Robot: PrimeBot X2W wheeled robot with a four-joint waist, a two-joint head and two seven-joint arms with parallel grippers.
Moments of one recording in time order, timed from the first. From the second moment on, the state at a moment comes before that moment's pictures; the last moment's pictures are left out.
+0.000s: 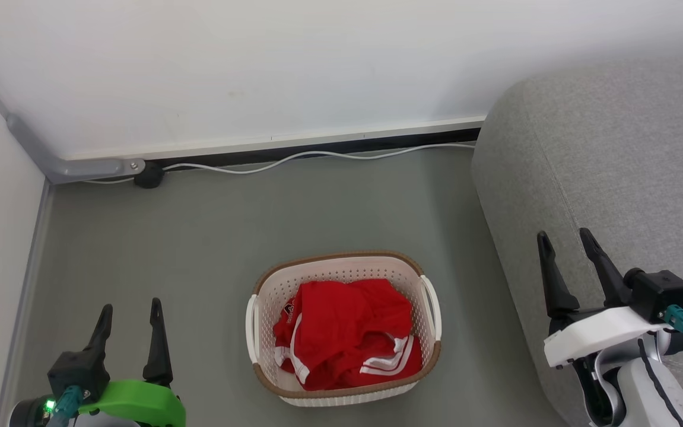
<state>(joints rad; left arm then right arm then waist) 0.04 0.14 -0.18 0.18 -0.35 0.11 -0.25 -0.03 -0.06 0.06 0.23 0.19 0.11 -0.25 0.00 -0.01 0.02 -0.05</state>
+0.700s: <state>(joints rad) -0.08 0.14 -0.23 0.17 -0.30 0.11 -0.24 -0.15 -0.06 0.07 0.16 0.19 0.11 -0.25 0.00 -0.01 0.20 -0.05</state>
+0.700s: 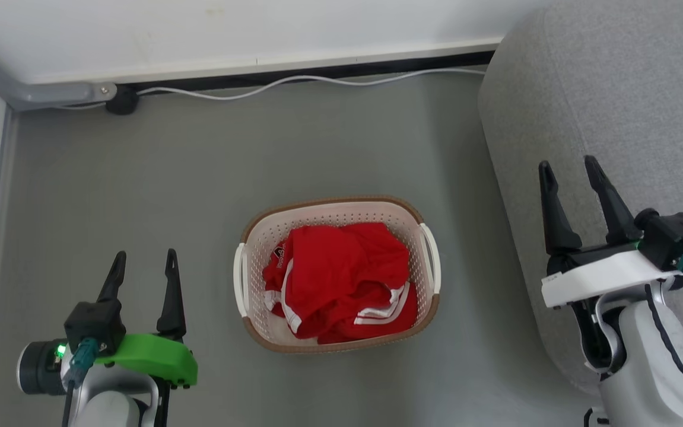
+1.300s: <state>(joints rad) -0.31 0.11 -0.36 0.32 -0.22 0.06 -0.17 -0.34 -0.07 0.06 0.10 0.19 0.11 -0.25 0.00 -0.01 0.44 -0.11</state>
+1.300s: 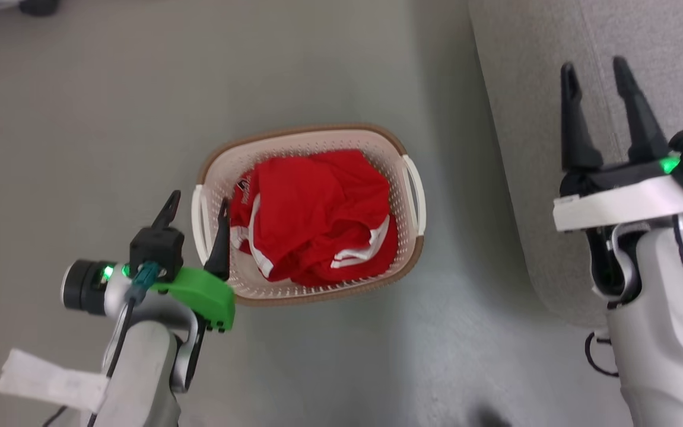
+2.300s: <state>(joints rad) -0.73 0.08 -0.61 0.60 0.00 -0.08 -0.04 -0.69 -0.06 0.02 0.07 0.26 0.08 -0.25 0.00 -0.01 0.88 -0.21</state>
